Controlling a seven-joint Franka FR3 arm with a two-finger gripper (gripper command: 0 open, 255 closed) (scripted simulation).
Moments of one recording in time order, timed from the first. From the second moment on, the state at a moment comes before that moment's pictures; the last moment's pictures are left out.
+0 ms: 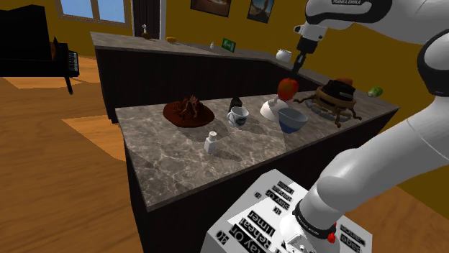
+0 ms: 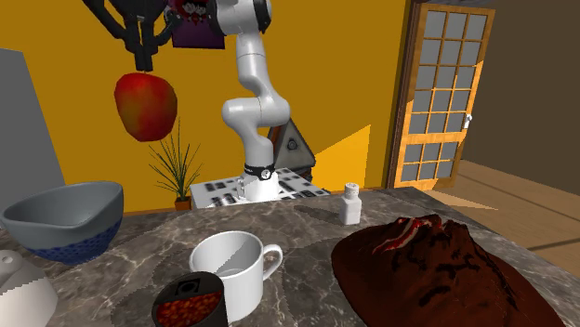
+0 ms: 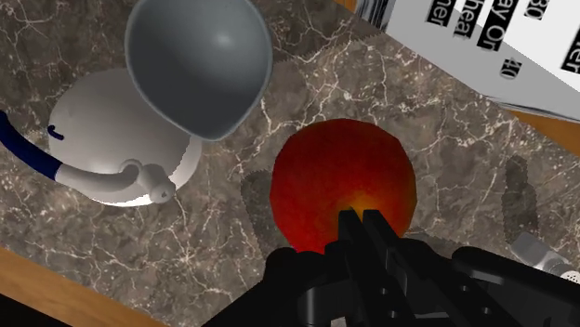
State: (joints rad) arm -0.13 -0.34 -0.50 -1.91 -0.18 1.68 -0.86
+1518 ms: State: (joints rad) arm -0.22 -0.04 -0.76 -1.66 -0.02 1.70 -1.24
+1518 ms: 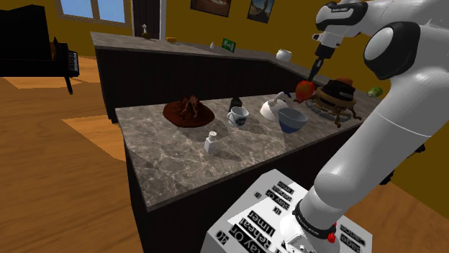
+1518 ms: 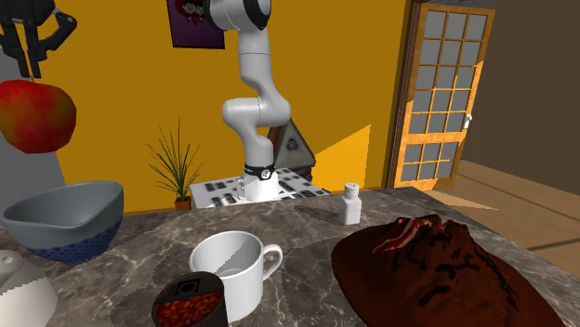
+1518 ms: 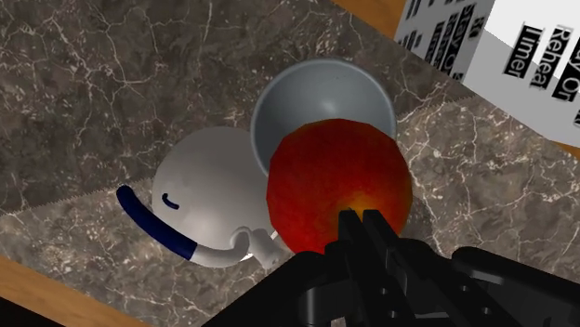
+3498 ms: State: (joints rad) arm -0.22 -0.05 -0.76 -1.88 -0.03 1.91 -1.24
